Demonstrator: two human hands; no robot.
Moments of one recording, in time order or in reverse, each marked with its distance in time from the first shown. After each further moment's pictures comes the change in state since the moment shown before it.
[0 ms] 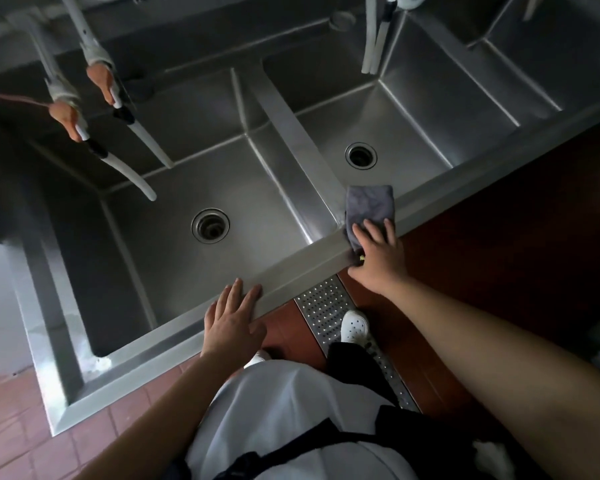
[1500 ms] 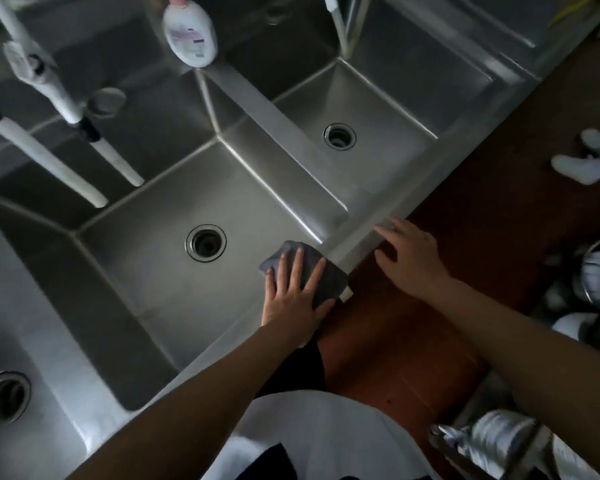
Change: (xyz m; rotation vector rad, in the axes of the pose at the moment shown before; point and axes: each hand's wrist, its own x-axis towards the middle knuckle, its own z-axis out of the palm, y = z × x) left_hand 0.321 0.515 0.100 0.269 0.100 0.534; right_hand 0.185 0.452 -0.195 0.135 0.103 0.177
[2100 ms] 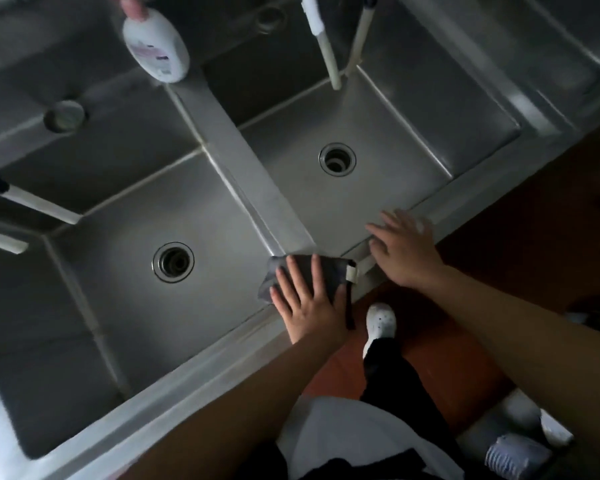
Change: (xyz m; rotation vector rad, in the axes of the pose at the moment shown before) left_hand 0.171 0.153 0.001 -0.174 0.140 -0.653; right_hand 0.189 0.110 -0.053 -0.136 -0.183 -0.205
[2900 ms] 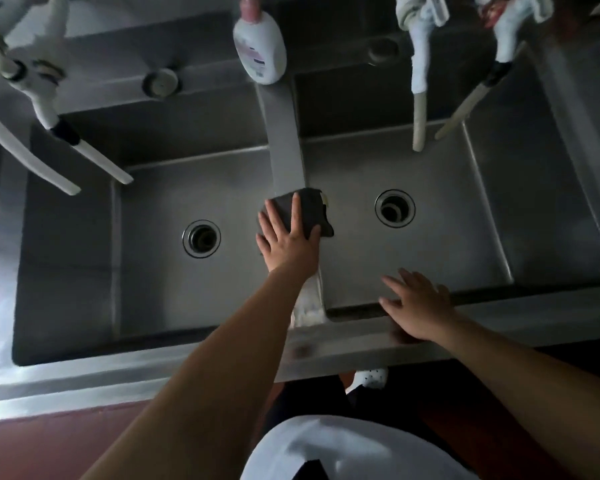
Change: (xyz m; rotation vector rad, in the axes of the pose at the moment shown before) left_hand 0.189 0.004 -0.038 -0.121 -0.018 -0.447; right_hand 0.100 0.034 -0.023 -0.224 -0.444 -0.228
